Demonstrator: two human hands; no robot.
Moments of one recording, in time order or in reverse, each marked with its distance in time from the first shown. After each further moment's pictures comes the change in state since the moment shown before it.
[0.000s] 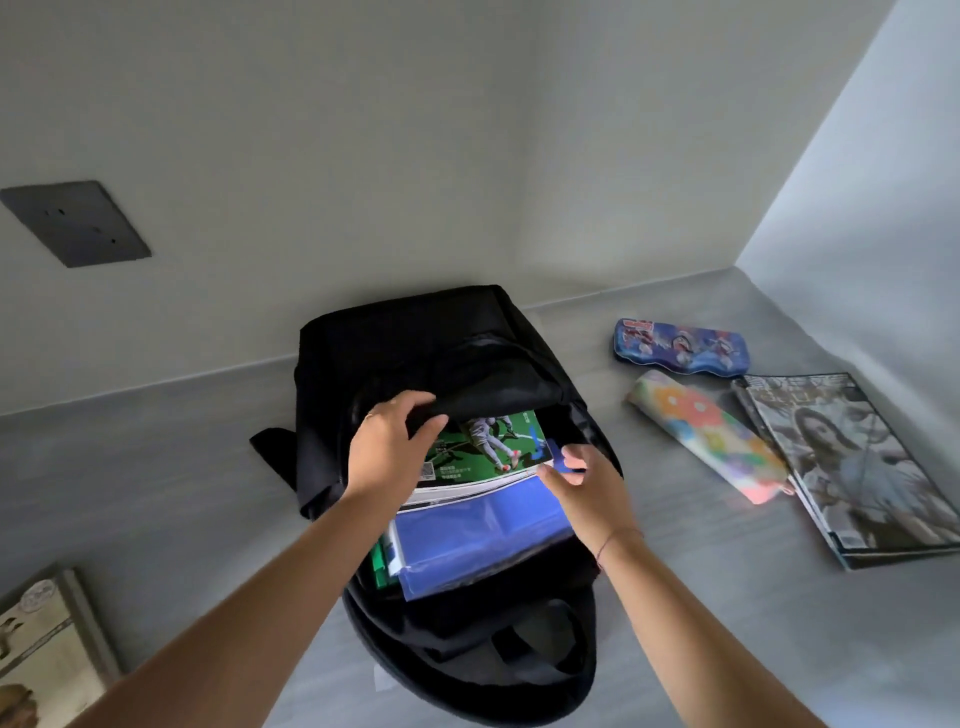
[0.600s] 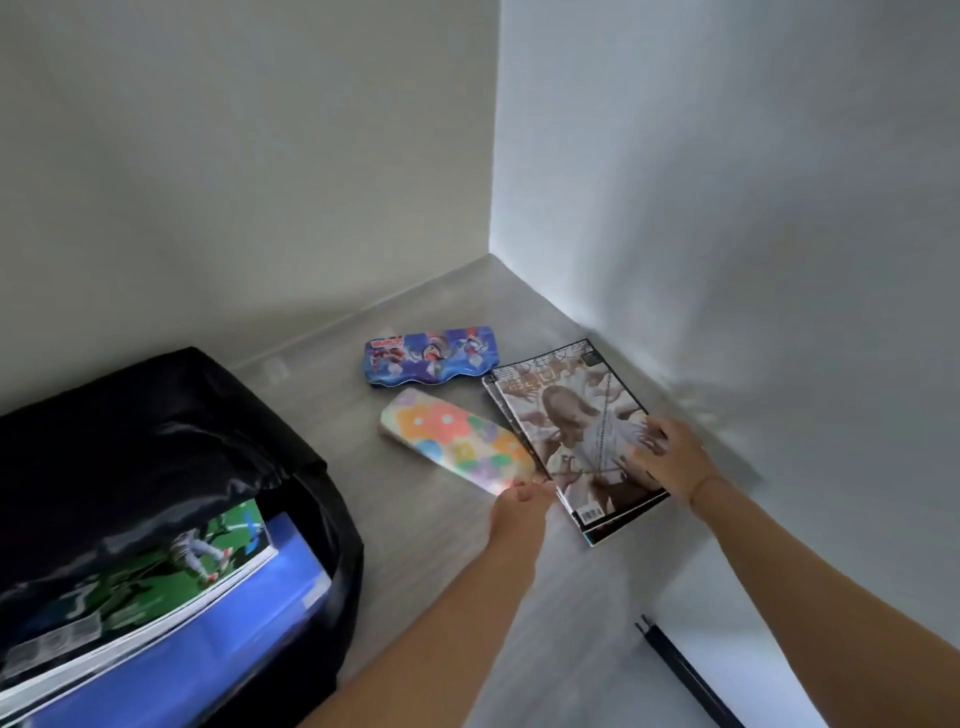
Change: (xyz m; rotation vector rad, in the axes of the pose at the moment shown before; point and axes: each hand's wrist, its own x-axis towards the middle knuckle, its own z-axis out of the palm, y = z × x) left_hand -0.085 0.246 0.321 -0.653 -0.674 -0.548; right_hand 0.084 0.190 -0.347 -0.208 0.298 0.215
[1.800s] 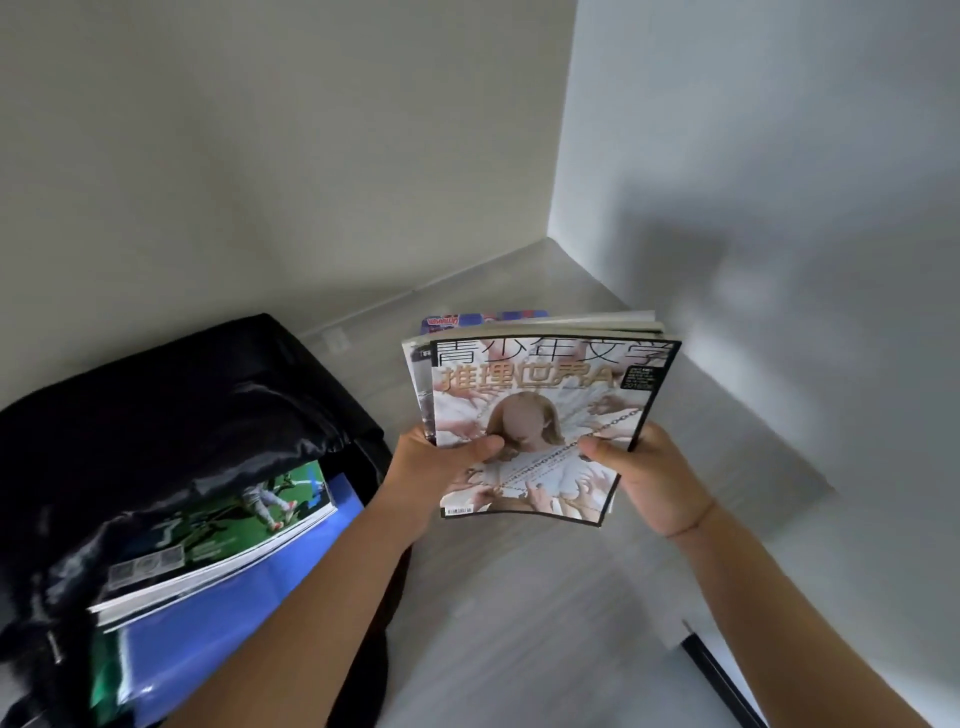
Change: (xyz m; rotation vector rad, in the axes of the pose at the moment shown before) left_hand -0.031 0.052 -0.138 -0.109 0.040 0.368; right_hand -0.075 -0.090 0.054 0.845 -0.450 -0.288
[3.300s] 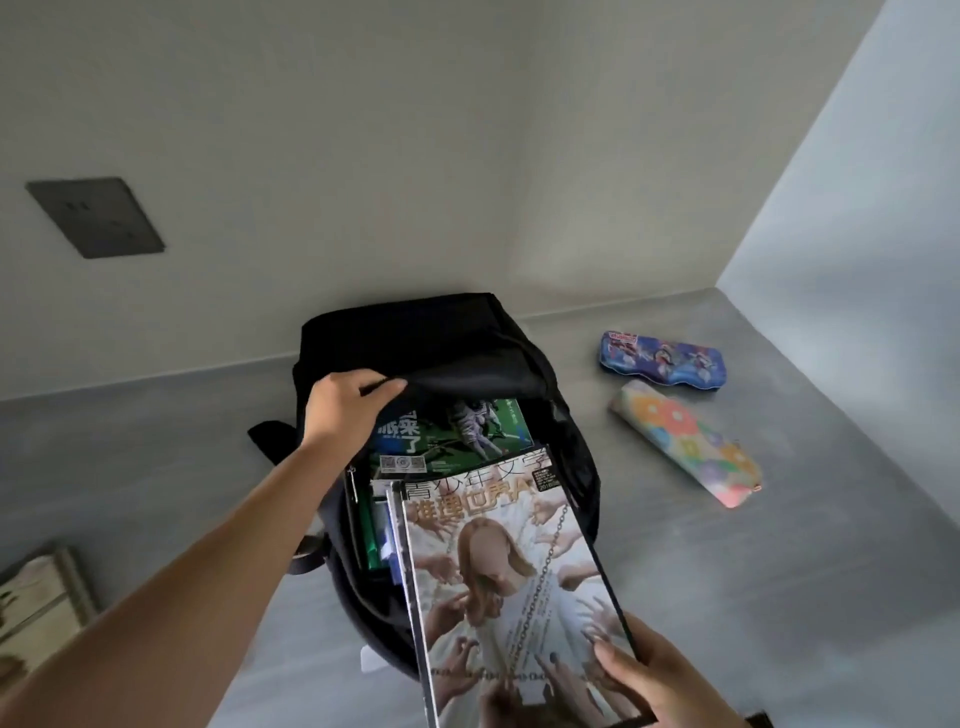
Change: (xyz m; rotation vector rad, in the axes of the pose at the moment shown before) left_hand -0.072 0.036 -0.306 0.774 0.570 0.282; right_hand -0.159 0.065 0.190 -0.341 -0.315 0.364
